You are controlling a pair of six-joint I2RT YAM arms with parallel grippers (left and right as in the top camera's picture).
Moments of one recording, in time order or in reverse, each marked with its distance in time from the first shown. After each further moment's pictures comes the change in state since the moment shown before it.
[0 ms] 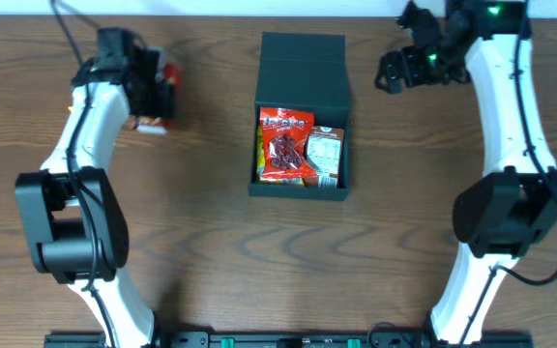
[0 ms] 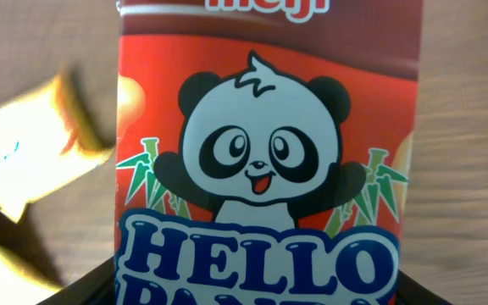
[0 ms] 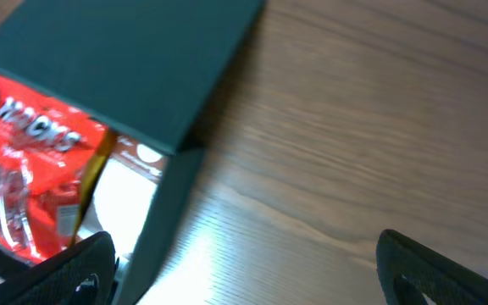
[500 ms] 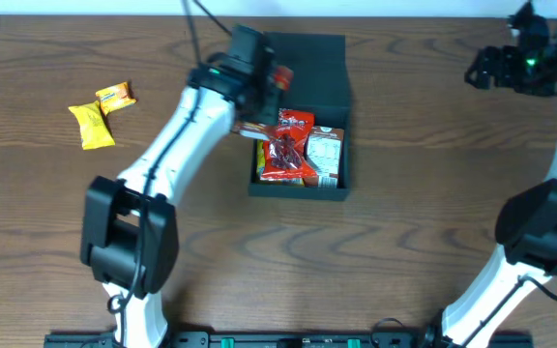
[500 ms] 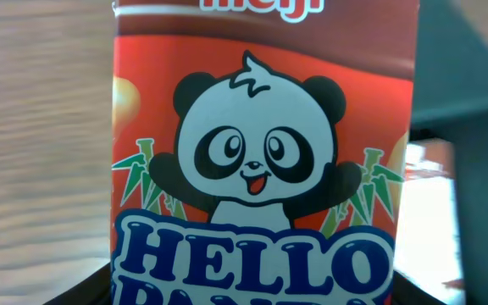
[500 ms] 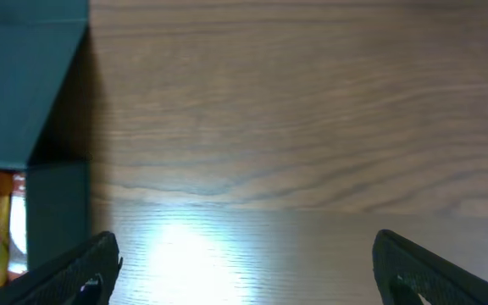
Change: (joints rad) left arm -0.454 -0.004 0.085 -0.070 -0.019 -0.330; right arm -0.309 -0.041 0.000 -0.009 0.003 0.038
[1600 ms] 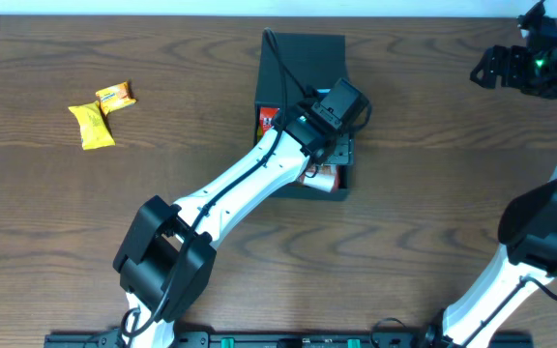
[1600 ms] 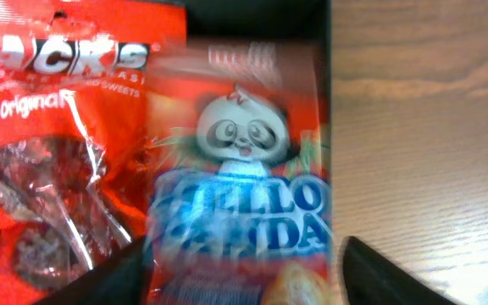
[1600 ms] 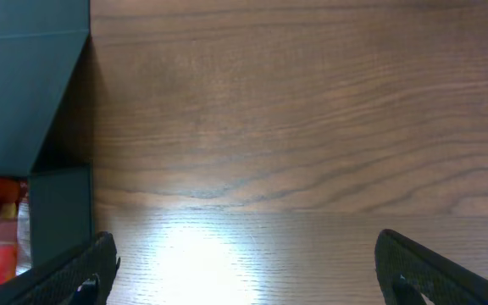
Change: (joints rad) left arm -0.327 0.001 0.000 -0.028 -0.158 -0.484; right arm -0.021 0.000 0.000 0.006 -0.026 0.011
